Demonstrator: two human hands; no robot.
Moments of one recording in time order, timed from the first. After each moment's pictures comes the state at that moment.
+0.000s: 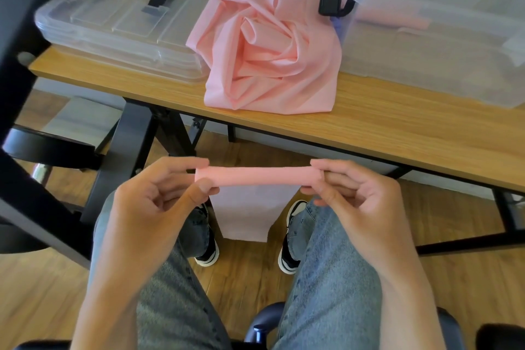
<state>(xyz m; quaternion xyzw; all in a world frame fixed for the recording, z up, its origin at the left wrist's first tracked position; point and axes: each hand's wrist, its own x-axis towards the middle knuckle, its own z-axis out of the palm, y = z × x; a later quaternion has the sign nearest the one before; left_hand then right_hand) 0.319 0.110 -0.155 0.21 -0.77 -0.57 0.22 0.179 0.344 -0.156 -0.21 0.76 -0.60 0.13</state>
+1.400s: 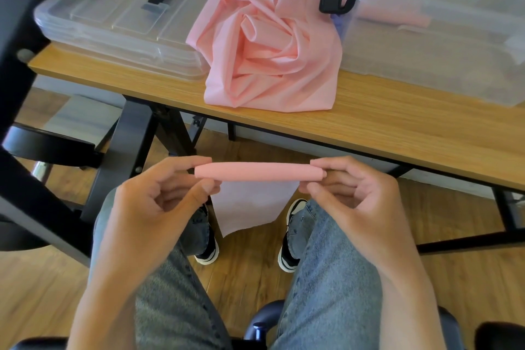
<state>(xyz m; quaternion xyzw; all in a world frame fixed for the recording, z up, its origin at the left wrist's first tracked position) 0.320 0.110 -0.155 0.20 -0.78 -0.56 0.20 0.180 0.343 -0.150 -0.22 0.78 -0.57 0.14</state>
